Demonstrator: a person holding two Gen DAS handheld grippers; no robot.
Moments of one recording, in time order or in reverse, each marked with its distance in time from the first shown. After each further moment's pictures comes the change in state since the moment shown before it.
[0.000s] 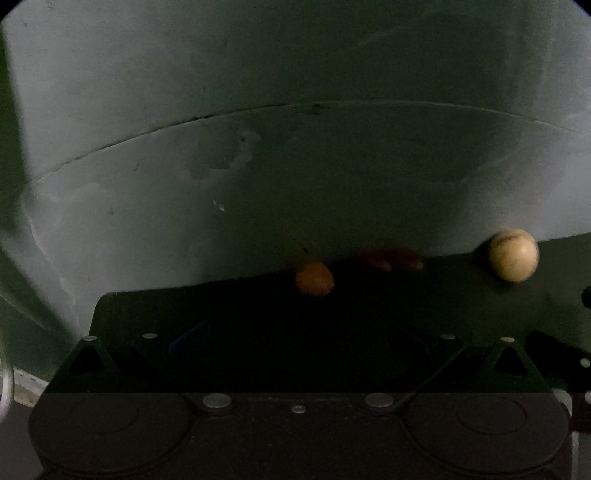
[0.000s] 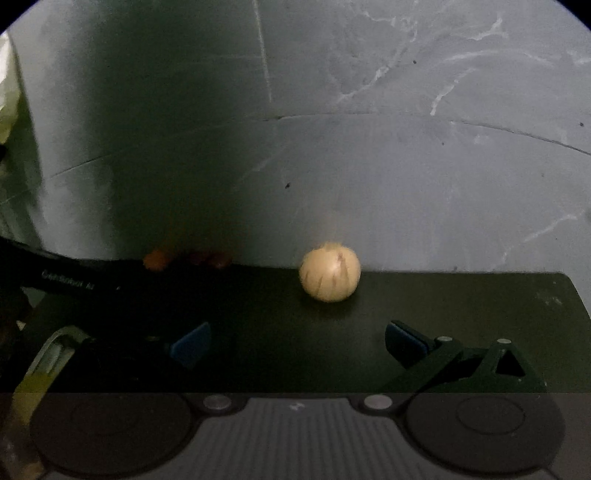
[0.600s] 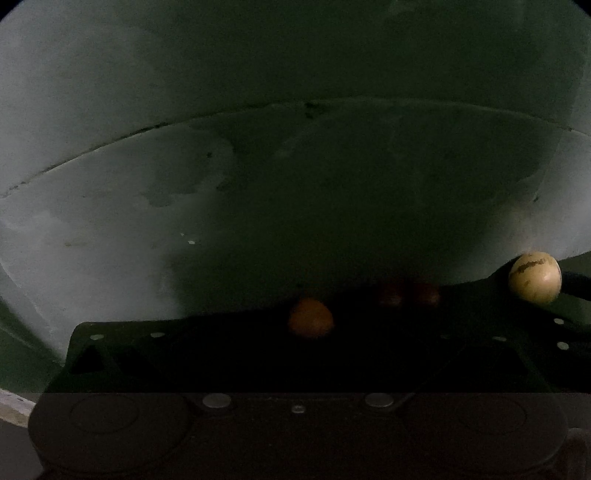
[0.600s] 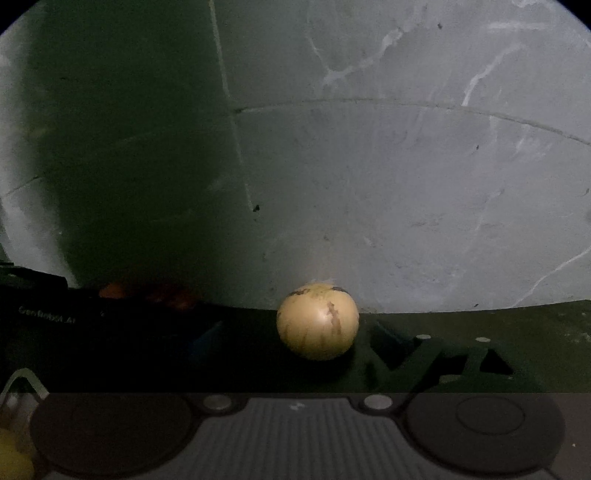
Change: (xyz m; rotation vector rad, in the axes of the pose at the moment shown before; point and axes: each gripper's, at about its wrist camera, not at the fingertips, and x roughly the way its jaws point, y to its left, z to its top) left arm 0.029 -0.003 0.014 0.004 -0.020 -0.006; right arm 0.048 -0.006 0.015 0.022 -0.008 -0.015
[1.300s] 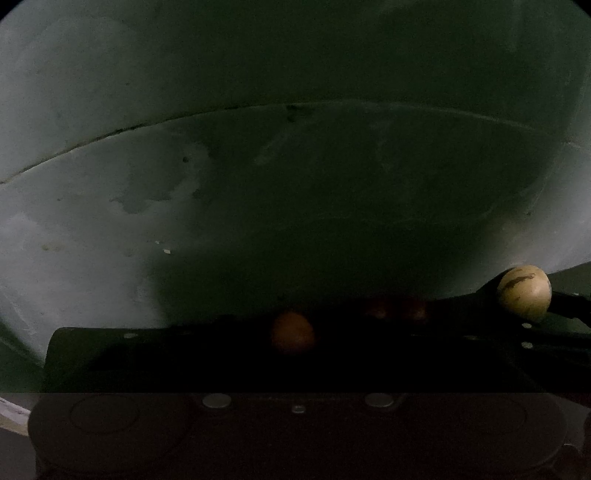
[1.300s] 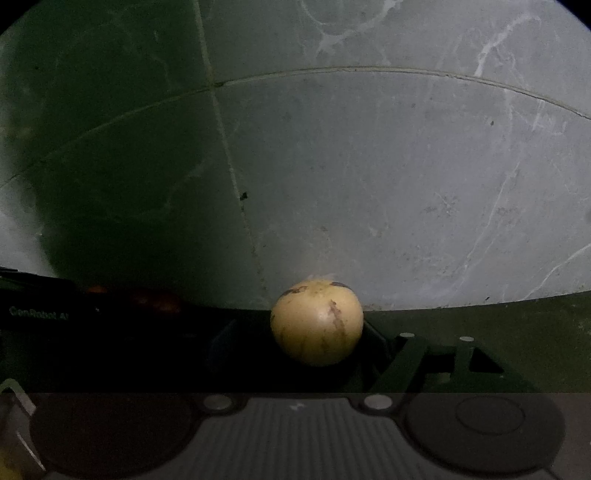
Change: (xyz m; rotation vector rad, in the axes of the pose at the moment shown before) left arm 0.003 0.007 -0.005 -0.023 -0.027 -0.049; right arm 0.012 0.001 -0.005 0.023 0.015 -0.023
